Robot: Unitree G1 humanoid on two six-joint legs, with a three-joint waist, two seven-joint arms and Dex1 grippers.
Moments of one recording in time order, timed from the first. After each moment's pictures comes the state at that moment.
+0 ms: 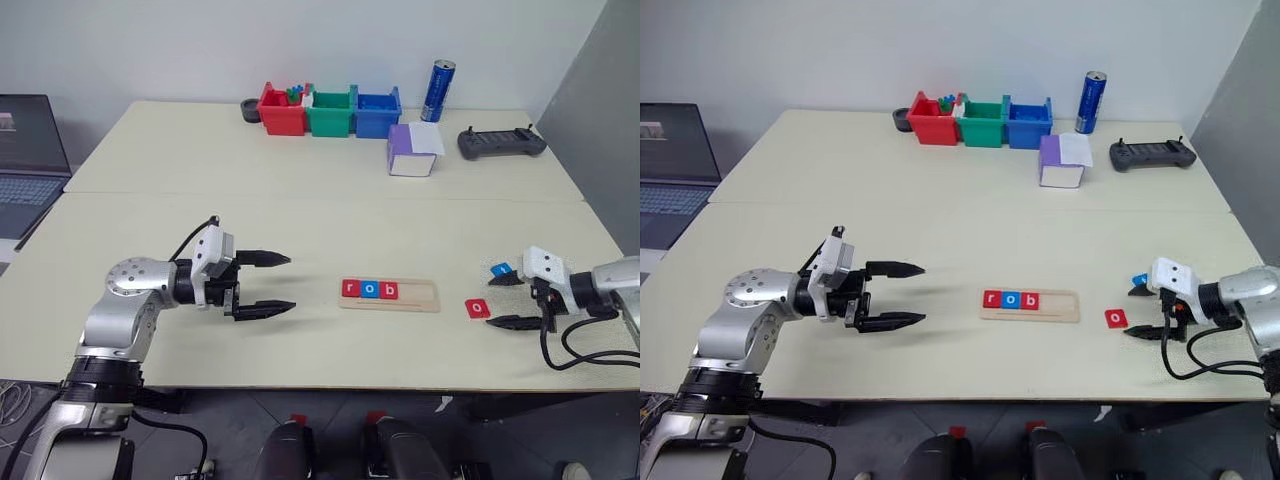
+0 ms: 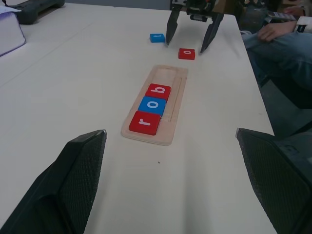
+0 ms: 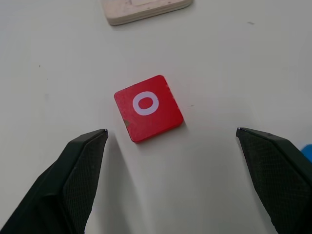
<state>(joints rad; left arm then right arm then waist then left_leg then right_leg) -0.39 0.71 0.02 0.11 -0.45 0.19 -1.40 -0.54 -0.95 0.18 0.60 0.10 -0.07 1.44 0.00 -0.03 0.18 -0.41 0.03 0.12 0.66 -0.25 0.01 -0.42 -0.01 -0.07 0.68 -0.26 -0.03</state>
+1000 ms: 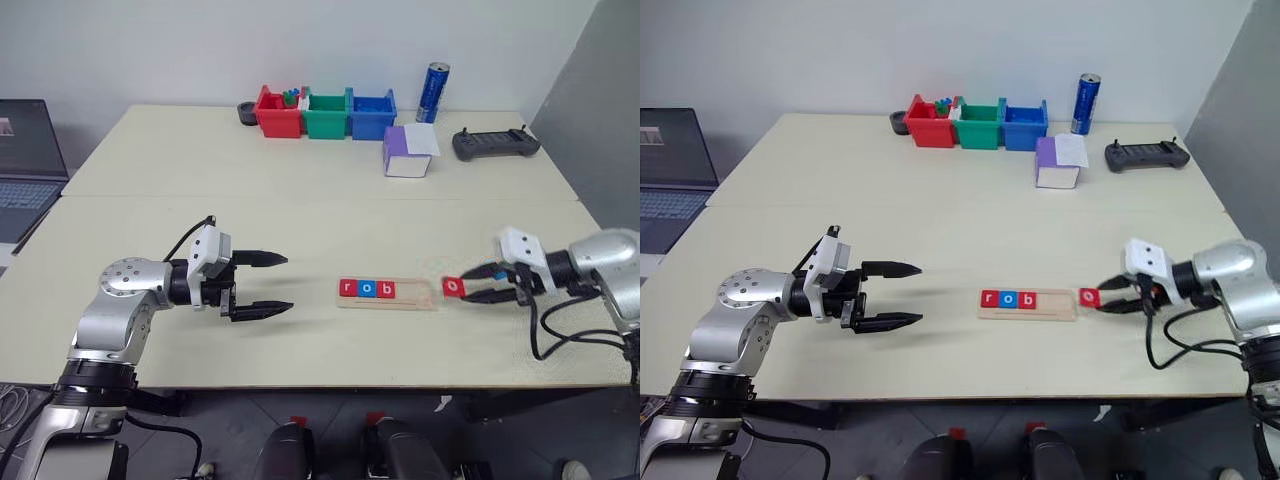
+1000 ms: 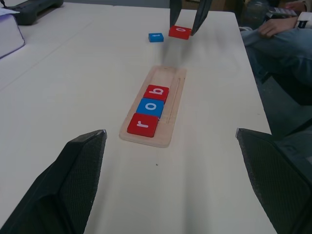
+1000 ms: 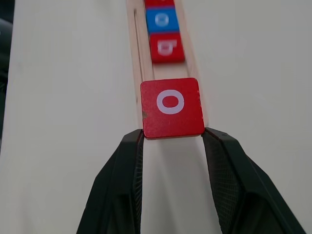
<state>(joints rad) -0.39 0.72 0.03 0.09 -0.45 0.21 -1.38 -0.58 -0.87 0.15 0.12 0.16 0.27 1.40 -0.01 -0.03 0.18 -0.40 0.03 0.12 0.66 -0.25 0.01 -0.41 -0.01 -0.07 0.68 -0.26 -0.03</state>
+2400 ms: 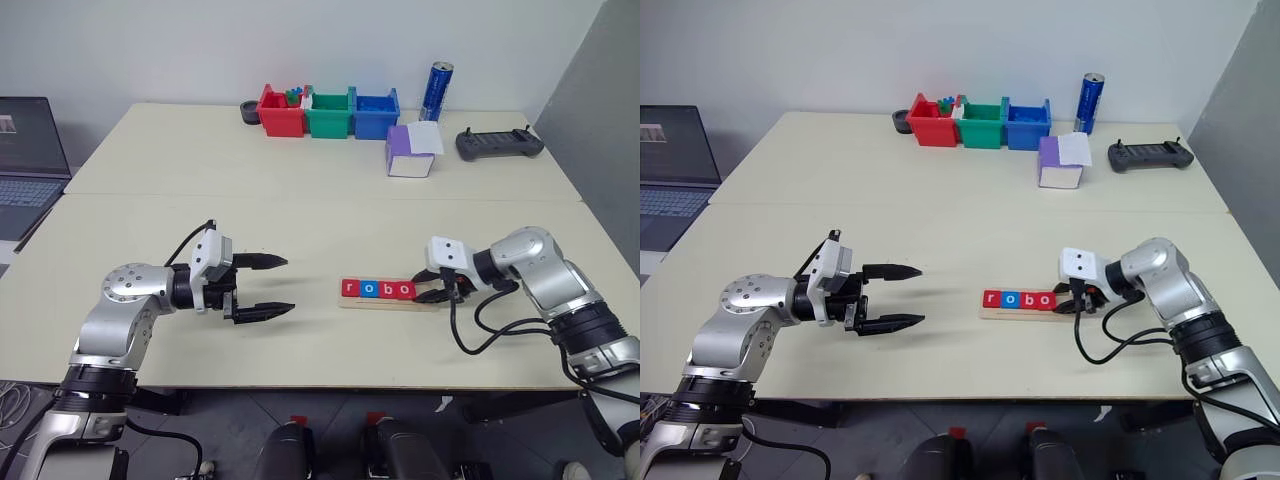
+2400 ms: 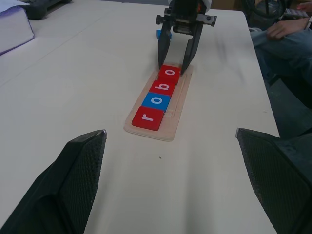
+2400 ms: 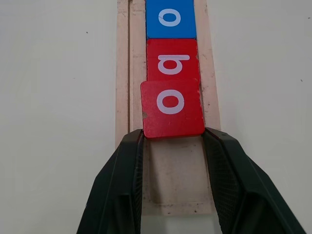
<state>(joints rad) -0.36 0.72 0.03 0.07 -0.45 0.21 -1.34 -0.70 -0.70 0.34 0.29 -0.04 0.23 1.35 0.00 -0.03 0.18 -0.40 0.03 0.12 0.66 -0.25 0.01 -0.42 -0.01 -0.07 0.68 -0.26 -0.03</state>
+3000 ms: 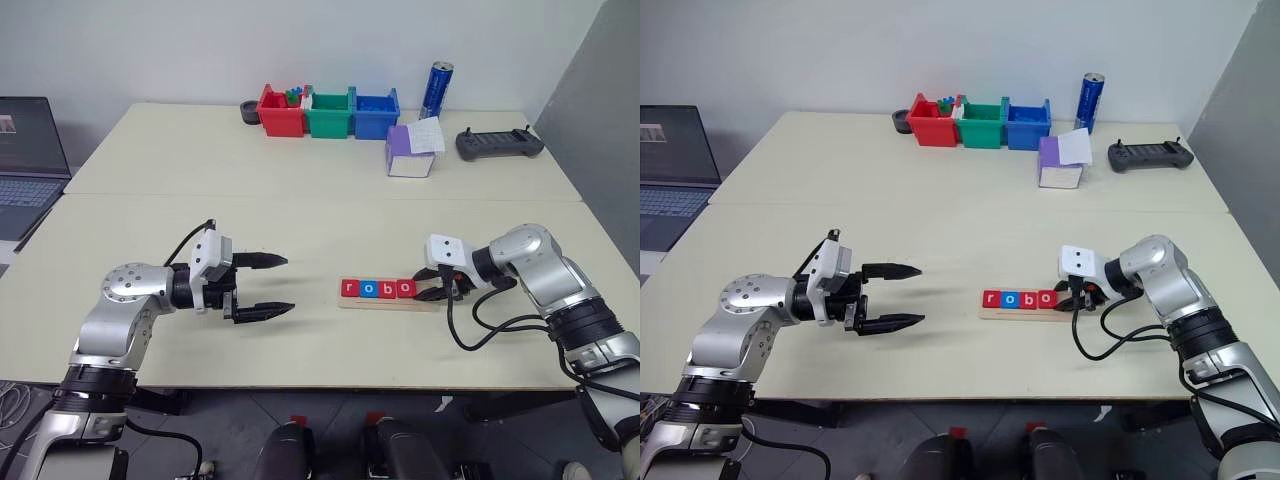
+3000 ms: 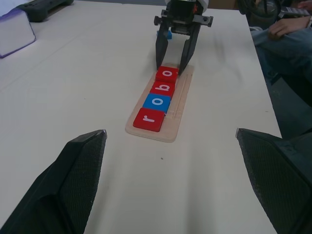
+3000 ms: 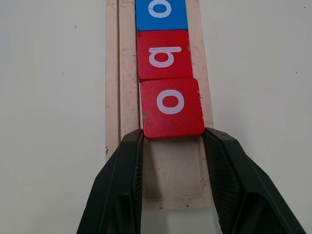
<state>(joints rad) -0.36 0.72 0.03 0.07 -0.45 0.19 -1.34 -0.72 -0.69 0.35 0.32 -0.06 0.24 1.36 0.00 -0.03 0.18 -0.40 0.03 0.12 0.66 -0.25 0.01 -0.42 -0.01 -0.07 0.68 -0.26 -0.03</state>
